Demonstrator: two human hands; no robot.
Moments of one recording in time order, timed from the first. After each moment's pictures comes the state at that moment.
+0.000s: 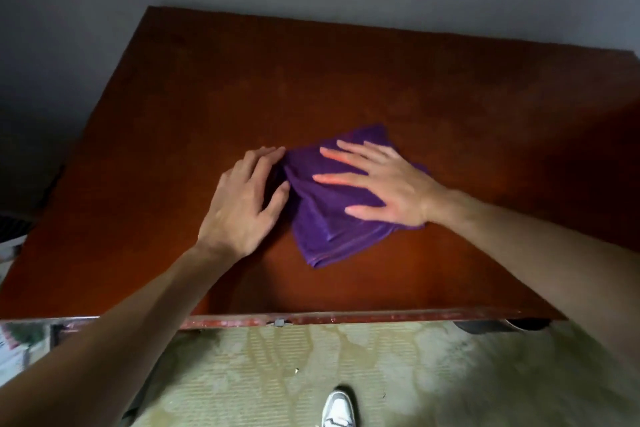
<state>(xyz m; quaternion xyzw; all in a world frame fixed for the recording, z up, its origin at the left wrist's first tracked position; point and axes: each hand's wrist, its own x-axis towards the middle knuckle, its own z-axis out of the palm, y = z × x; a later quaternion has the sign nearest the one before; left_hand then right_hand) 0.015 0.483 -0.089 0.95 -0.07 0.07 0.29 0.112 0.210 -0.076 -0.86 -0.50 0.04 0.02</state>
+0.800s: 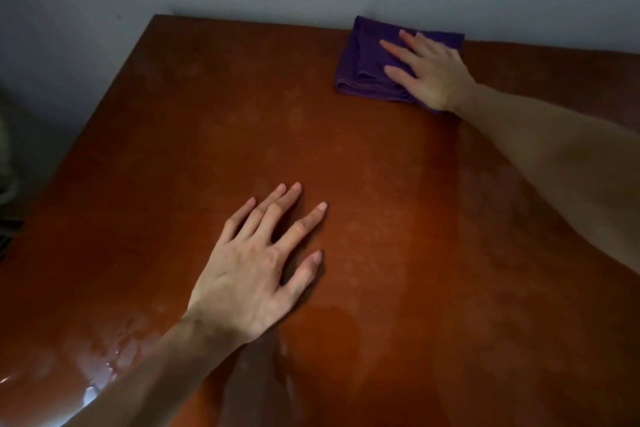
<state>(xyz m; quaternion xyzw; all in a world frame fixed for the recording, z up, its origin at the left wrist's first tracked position) 0.046 0.469 -0.095 0.99 -0.09 0.01 0.12 0.378 0.231 -0.071 -0.97 -0.25 0.00 0.05</state>
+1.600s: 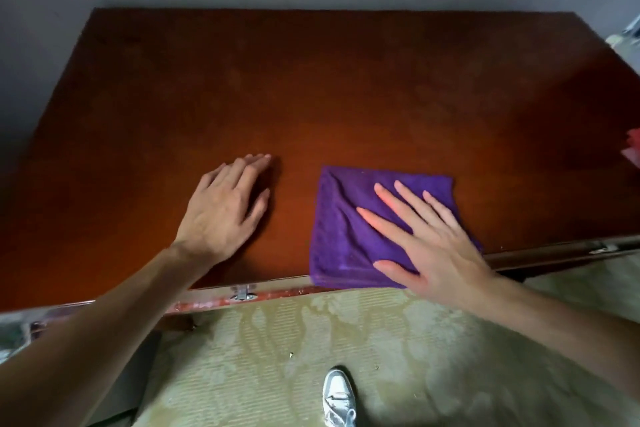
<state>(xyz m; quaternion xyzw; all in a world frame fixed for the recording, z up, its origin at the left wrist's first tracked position) -0.009 0.446 -0.088 0.98 -0.14 0.04 0.15 -0.046 0.107 -0.088 -0.95 -0.31 -0.02 0.00</state>
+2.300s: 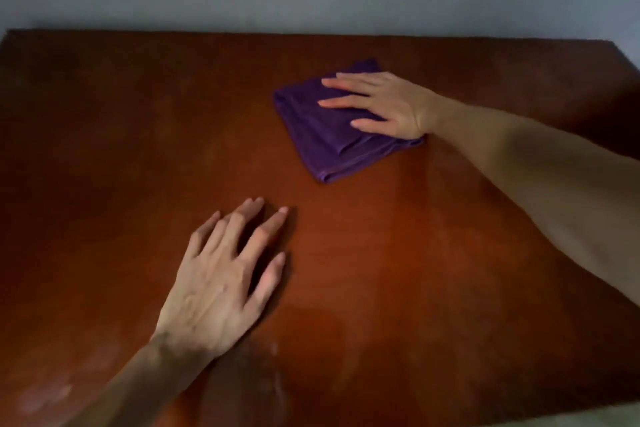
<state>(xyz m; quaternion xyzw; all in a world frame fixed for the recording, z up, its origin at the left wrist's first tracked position) 0.057 0.353 -0.085 0.98 -0.12 0.01 0.14 0.346 0.076 -0.061 -0.85 -0.52 0.00 -0.03</state>
